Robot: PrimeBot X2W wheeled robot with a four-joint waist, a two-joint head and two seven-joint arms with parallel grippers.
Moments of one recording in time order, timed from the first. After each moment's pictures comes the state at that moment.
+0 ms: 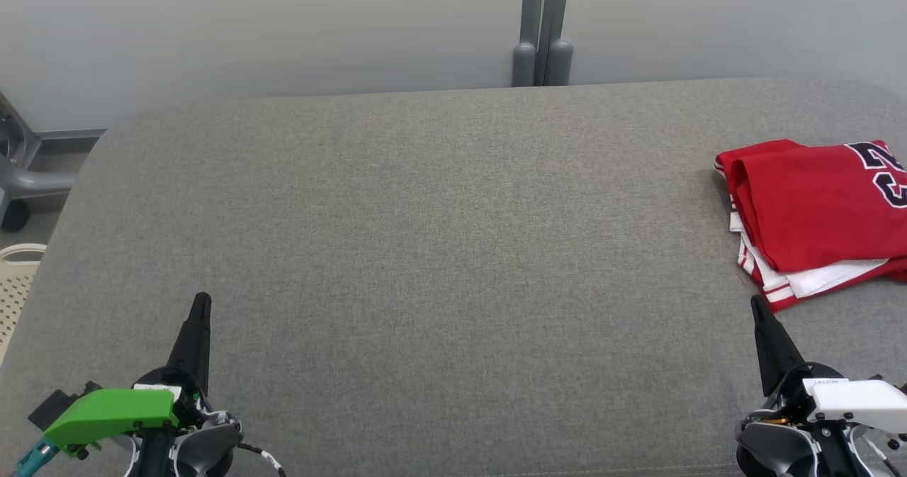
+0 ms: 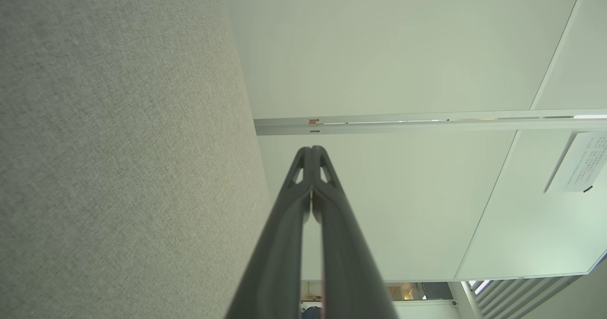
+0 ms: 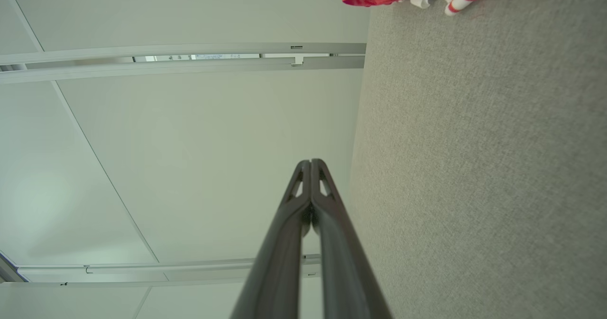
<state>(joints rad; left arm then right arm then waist) -0.10 0.05 0.11 0.24 -1.61 -0.13 0.17 0.01 -0.05 -0.11 0.12 1.63 0.13 0.06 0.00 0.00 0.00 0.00</state>
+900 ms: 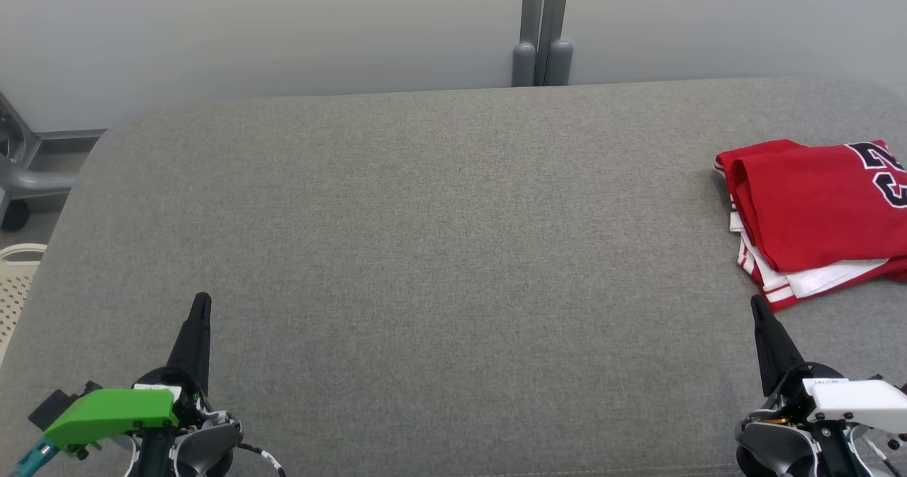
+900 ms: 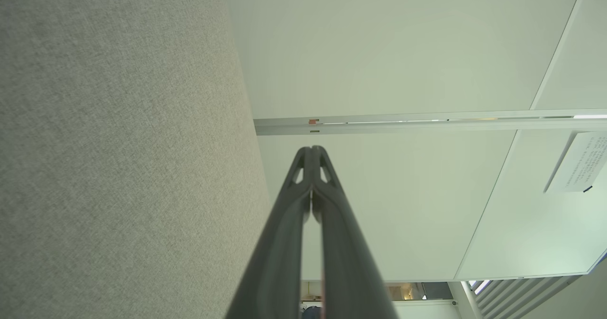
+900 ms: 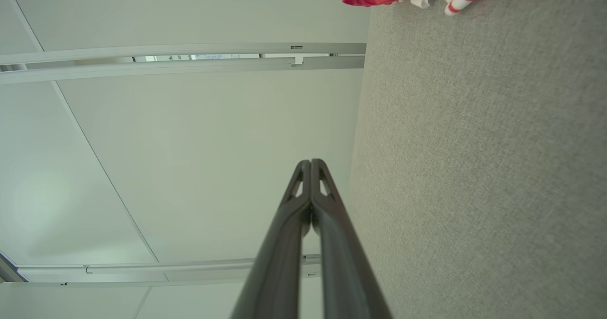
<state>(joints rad) -0.10 0.05 0.11 0.24 -1.61 -0.13 0.17 0.01 -0.05 -0.11 0.12 1.63 0.13 0.06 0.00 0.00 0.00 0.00</state>
